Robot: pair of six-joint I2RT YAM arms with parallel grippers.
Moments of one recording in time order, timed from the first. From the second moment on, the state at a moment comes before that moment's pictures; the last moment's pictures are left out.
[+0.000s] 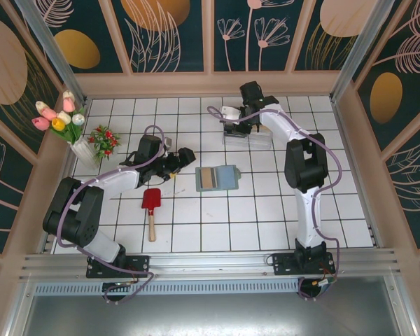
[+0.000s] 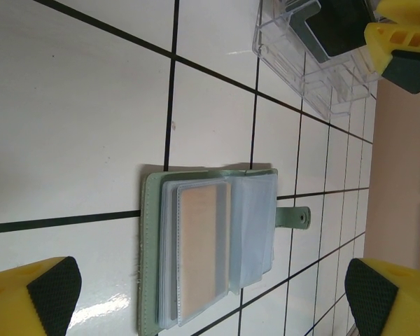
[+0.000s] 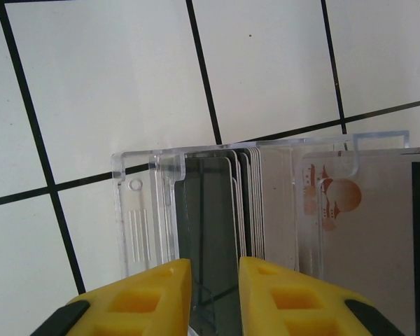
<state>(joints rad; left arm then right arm) -0.37 1.57 0.78 0.05 0.50 -0.88 0.36 2.20 1.91 -0.76 -0.20 -1.07</state>
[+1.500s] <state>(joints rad) -0.57 1.66 0.80 0.00 0.41 -0.94 0.65 1.68 1.05 -0.34 -0.10 0.68</state>
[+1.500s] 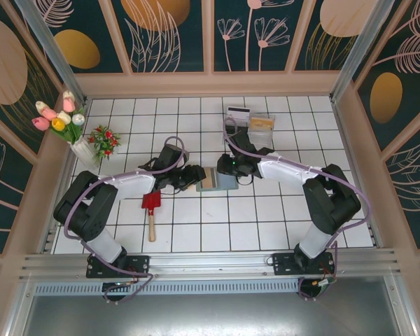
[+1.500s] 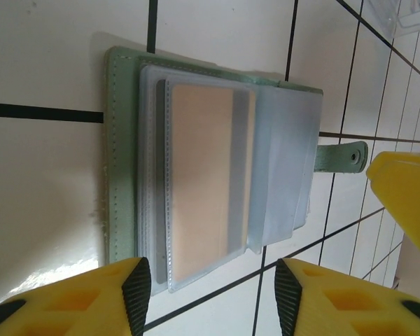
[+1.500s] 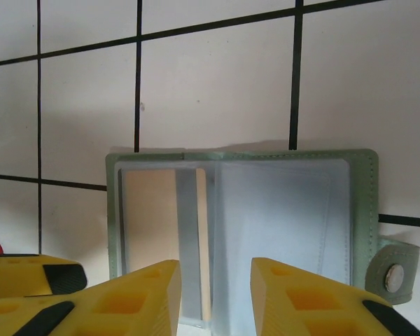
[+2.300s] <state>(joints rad) -0.58 1.78 0.88 0.00 0.44 -0.94 0.65 1.80 1.03 -0.31 -0.08 0.76</state>
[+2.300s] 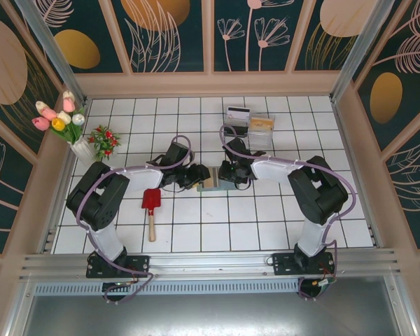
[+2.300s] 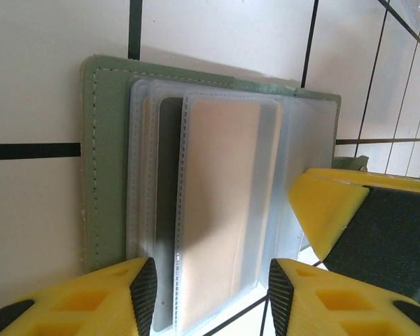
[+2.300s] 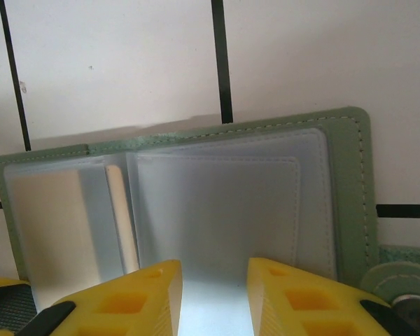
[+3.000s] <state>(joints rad) -0.58 1.80 0.92 0.00 0.52 -0.92 0.65 1.79 0.99 -0.24 -0.09 0.76</state>
